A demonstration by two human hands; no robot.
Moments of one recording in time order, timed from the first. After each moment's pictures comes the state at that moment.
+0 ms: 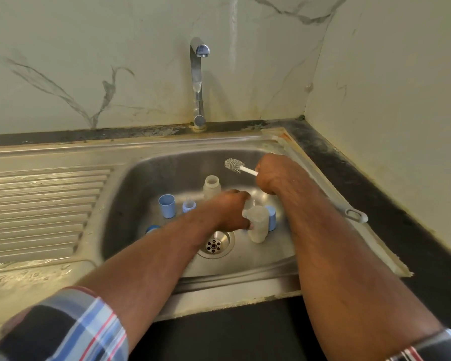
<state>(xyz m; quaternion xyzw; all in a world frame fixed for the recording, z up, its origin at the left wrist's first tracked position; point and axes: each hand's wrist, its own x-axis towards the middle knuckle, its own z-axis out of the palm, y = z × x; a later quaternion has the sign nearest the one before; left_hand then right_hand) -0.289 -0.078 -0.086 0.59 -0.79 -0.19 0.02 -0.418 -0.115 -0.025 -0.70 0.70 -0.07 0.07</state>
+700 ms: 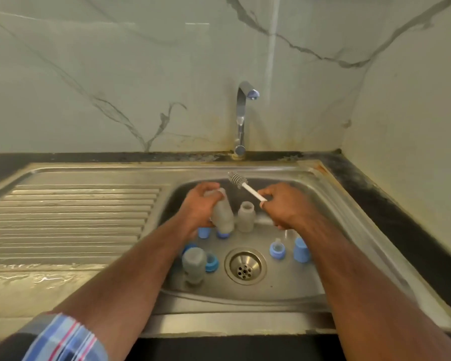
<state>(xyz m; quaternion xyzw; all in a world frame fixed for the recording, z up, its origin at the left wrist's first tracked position) -0.183 -0.060 -0.053 0.63 -0.41 -0.42 0.52 -0.381 -0.070 -0.001 -0.76 0.58 -0.18 0.24</state>
